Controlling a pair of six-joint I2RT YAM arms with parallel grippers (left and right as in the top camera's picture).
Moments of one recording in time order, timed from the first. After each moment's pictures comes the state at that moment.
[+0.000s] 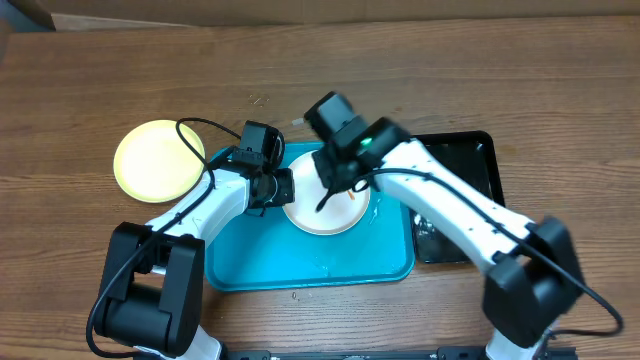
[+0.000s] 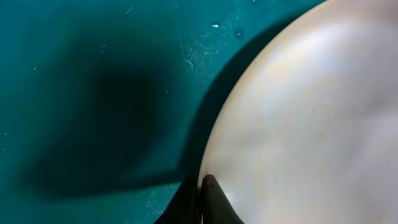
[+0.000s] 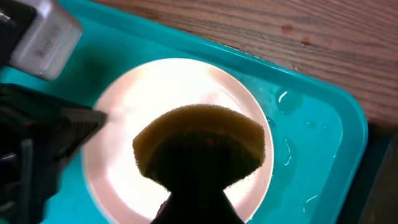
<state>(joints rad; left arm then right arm) -0.27 1.75 0.98 -0.48 0.12 -0.34 0.71 1.89 1.57 -0.87 0.11 0.31</state>
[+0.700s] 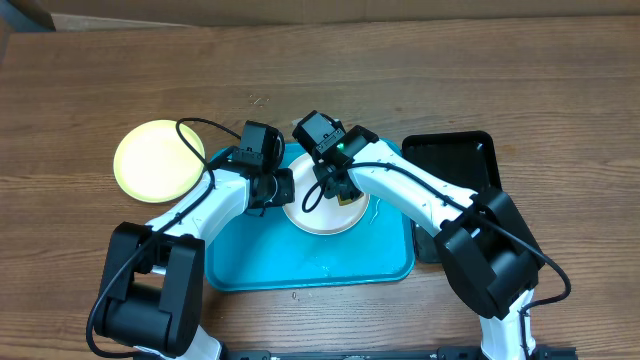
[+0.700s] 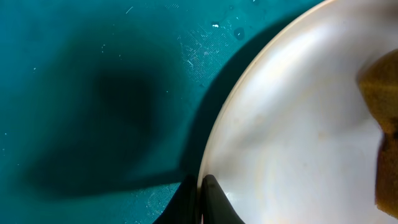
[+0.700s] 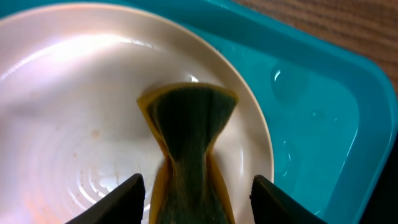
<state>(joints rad) -0.27 1.75 0.98 -0.48 0.12 -0.34 0.72 2.07 1.56 -0.87 0.22 0.34</state>
